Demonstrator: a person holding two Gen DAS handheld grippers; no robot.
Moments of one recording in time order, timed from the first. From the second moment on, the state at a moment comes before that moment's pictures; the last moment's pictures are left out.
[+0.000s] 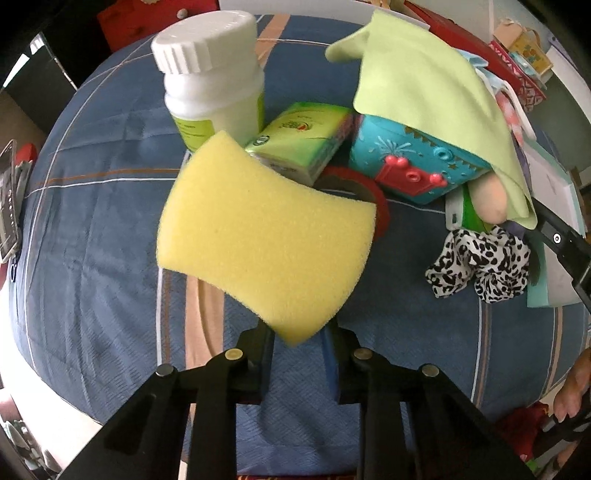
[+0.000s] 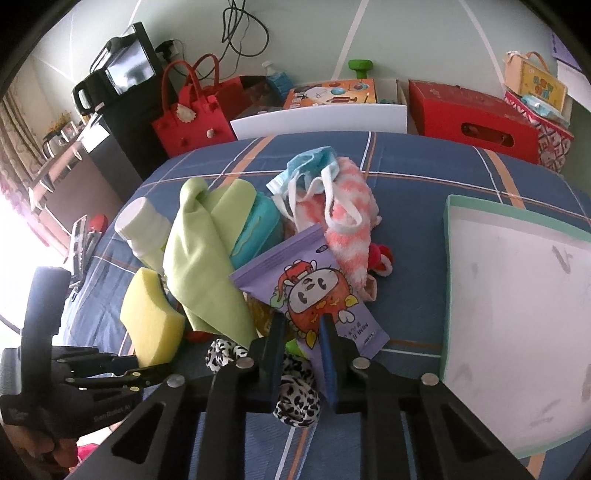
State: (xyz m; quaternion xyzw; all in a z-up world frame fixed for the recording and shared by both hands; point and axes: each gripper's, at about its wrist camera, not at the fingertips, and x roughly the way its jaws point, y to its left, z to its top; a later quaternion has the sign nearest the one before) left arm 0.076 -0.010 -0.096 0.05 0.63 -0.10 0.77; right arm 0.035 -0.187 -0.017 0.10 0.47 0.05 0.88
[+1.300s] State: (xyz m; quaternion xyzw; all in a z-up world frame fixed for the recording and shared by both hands) left arm 0.032 -0.126 0.087 0.10 0.42 -0.23 0.87; right arm -0.015 -0.285 0.081 0.16 0.34 -0.08 0.92
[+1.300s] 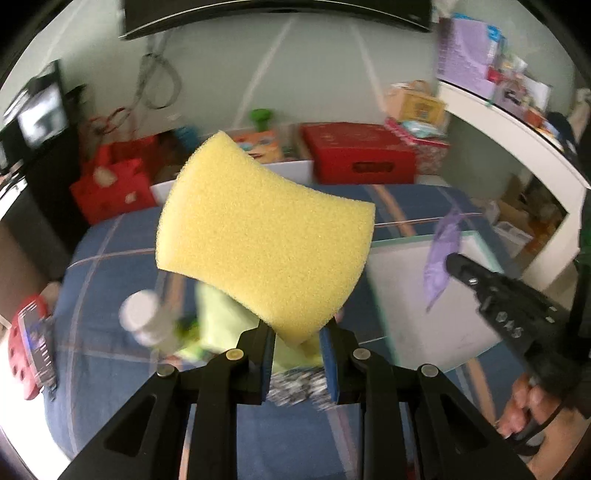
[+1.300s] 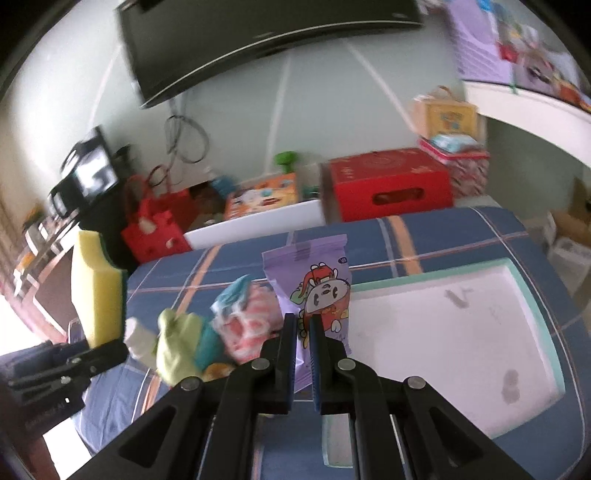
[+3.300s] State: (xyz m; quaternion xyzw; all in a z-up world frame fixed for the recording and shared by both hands) left arm 0.047 -0.259 -0.004 0.10 0.48 -0.31 0.82; right arm -0.033 -0.418 0.033 0.17 0.44 -0.33 0.82
